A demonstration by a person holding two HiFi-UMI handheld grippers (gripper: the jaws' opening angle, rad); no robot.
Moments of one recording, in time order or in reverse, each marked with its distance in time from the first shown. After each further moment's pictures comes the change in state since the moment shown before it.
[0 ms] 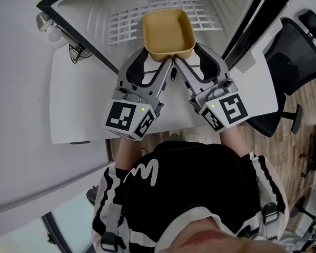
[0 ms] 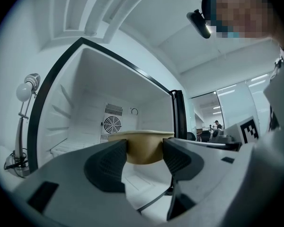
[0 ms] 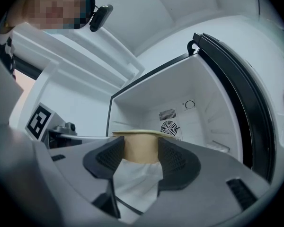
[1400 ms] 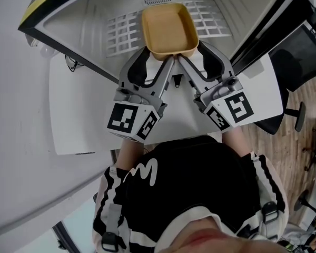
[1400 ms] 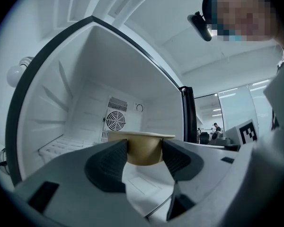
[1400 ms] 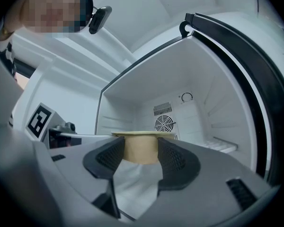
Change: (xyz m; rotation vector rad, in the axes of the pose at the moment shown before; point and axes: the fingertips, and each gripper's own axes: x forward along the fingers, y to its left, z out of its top) left arm 0.034 0.034 -0.011 -0.045 0.024 -0.015; right arm 0.036 -0.029 -0.017 0.021 0.028 -0.023
